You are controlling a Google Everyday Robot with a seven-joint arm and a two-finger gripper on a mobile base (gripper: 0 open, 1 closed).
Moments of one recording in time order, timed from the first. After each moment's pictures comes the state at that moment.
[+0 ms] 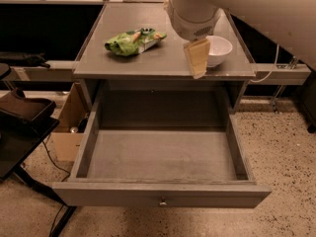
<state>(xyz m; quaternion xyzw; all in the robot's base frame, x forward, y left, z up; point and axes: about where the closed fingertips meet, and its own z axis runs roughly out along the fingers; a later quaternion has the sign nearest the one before) 0.599 -0.060 0.982 -0.78 0.52 -0.27 0.20</state>
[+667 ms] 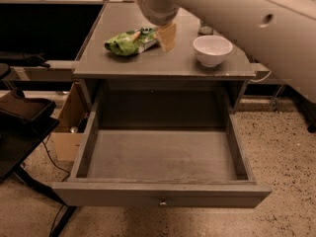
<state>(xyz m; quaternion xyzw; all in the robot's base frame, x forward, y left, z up) 0.700 0.013 0.981 -0.83 0.40 -0.30 0.26</state>
